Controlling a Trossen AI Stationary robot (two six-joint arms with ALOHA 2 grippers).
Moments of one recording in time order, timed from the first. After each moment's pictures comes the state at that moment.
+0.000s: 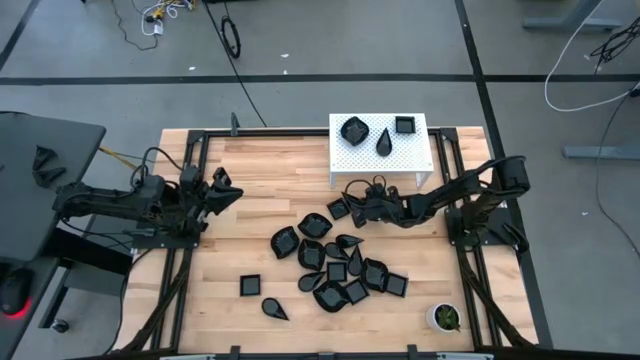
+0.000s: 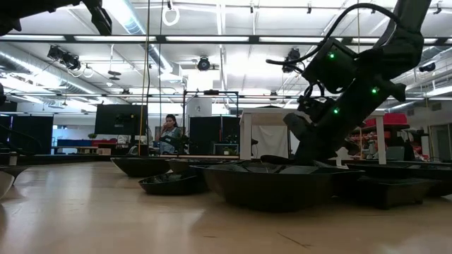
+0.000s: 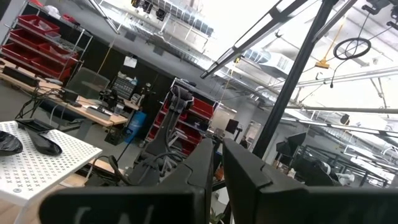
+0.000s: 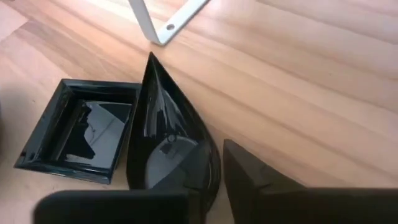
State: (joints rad) left arm -0.09 0.42 0.29 0.53 -0.12 -0.46; right arm 0.00 1.67 0.53 0.24 0.54 0.79
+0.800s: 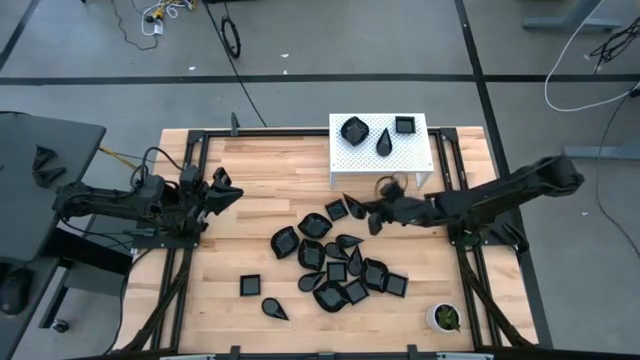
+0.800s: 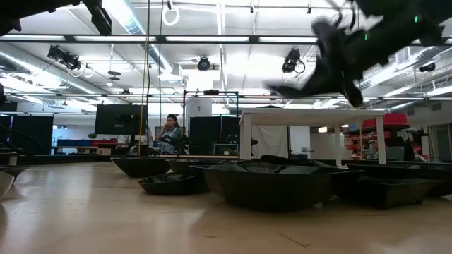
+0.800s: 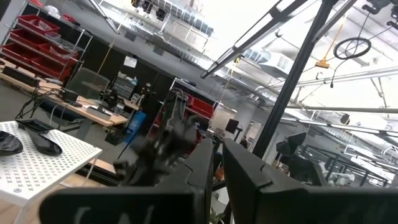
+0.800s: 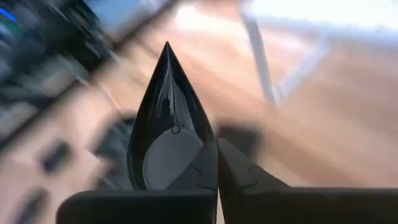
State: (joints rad) left arm -0.09 0.42 0.29 0.53 -0.12 -0.46; right arm 0.15 1.17 0.53 0.11 0.49 0.77
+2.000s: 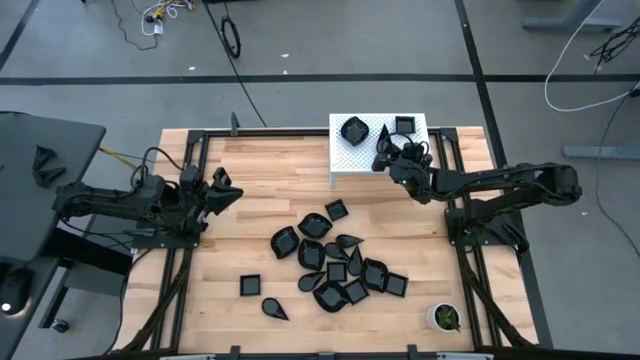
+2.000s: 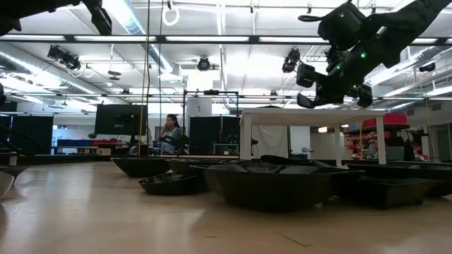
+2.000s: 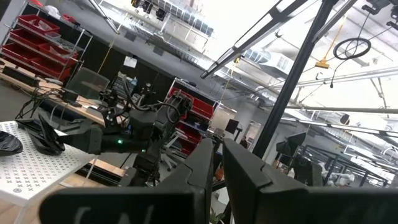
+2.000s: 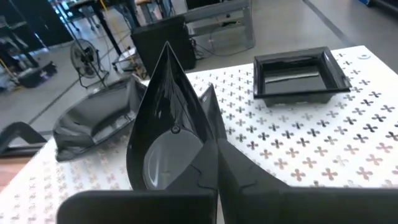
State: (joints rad) left arm -0.09 0.42 0.29 0.53 -0.12 -0.46; right arm -0.24 1.22 0.53 0.10 0.98 0.80
